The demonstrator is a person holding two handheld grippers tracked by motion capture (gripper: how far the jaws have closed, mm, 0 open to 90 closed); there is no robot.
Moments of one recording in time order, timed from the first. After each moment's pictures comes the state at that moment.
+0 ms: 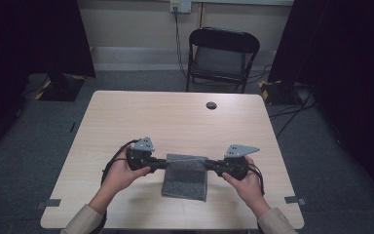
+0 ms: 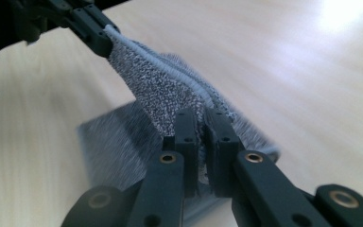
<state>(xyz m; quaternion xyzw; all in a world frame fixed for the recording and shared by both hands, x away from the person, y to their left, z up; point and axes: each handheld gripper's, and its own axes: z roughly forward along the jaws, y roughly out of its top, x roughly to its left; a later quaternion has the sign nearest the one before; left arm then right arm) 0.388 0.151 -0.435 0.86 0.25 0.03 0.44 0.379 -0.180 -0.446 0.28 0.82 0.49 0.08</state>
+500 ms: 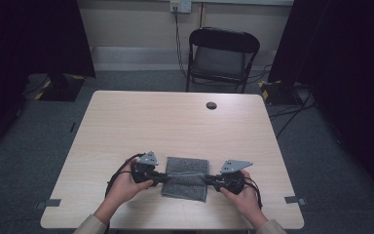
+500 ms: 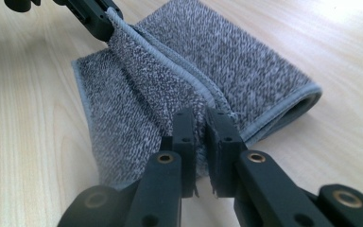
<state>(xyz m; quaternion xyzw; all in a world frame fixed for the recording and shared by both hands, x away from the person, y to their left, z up) 0.377 0.145 -0.475 0.88 0.26 0.00 0.41 0.360 -0.178 -0.489 0.28 0.84 0.46 0.07</state>
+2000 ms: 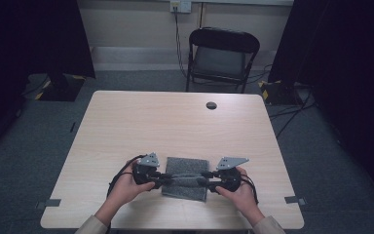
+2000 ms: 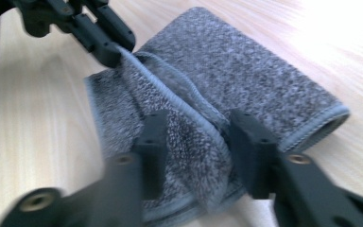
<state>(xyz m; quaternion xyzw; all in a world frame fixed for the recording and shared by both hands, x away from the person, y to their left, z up) 0.373 0.141 -0.475 0.87 0.24 -0.01 0.43 0.367 -0.167 -0.485 0.28 0.84 0.47 0.03</state>
